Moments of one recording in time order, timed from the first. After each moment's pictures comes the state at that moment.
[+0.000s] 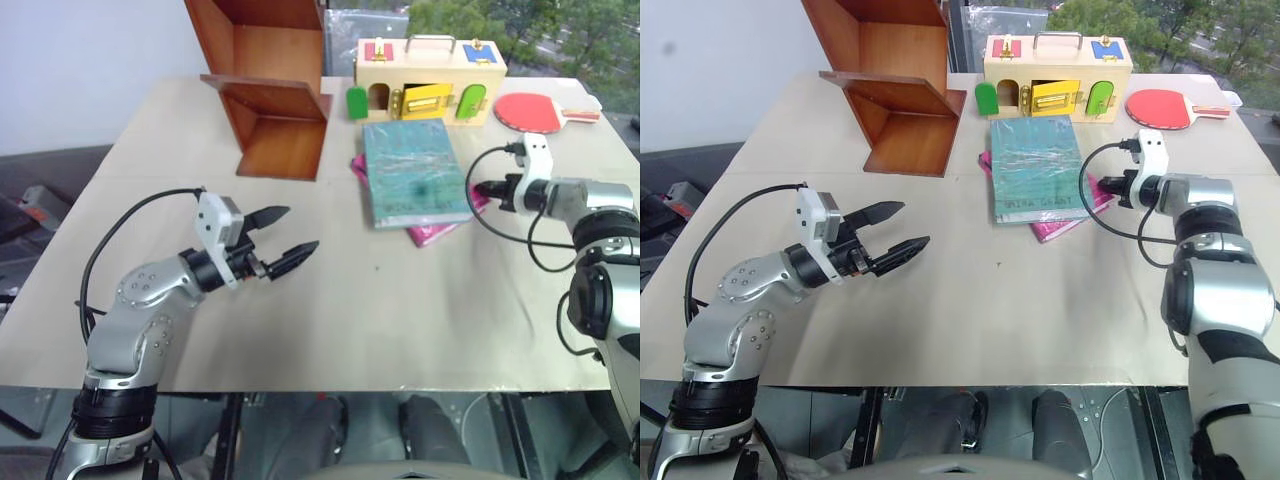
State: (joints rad) left arm -0.21 0.60 0.16 -0.30 -0.55 0.42 -0.85; right arm -1.15 -0.56 -0.14 1.16 0.11 0.59 0.77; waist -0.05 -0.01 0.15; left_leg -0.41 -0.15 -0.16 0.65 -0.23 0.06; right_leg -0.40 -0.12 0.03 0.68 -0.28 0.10
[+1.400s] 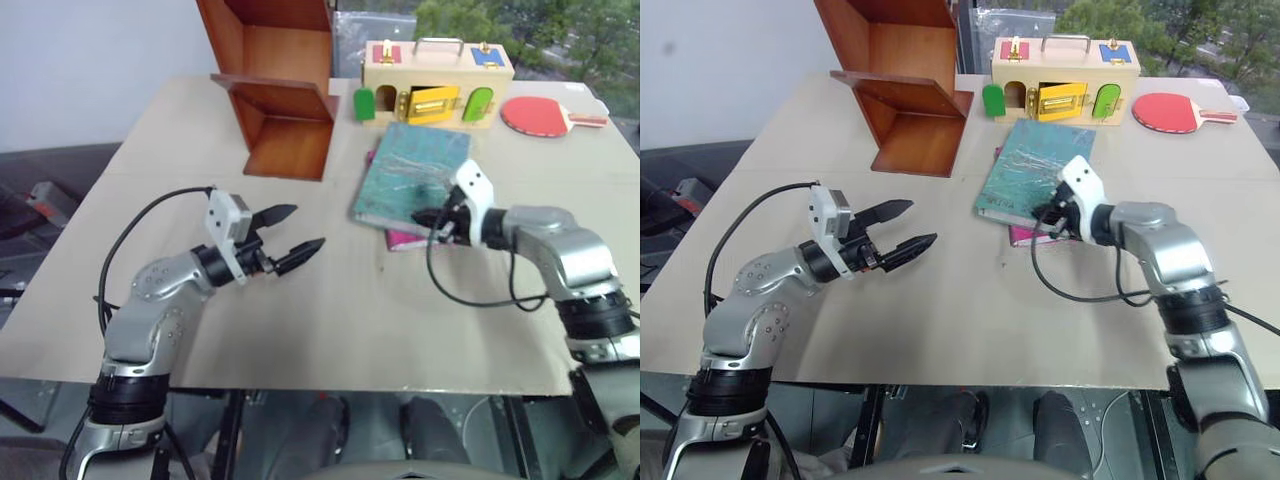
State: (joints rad) left arm -0.25 0.57 0.12 -0.22 -0.54 0.38 -0.86; right arm -0.60 -0.61 0.11 -0.05 0.32 0.76 0.85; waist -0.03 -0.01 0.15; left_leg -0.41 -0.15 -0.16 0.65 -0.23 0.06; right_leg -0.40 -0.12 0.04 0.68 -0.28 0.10
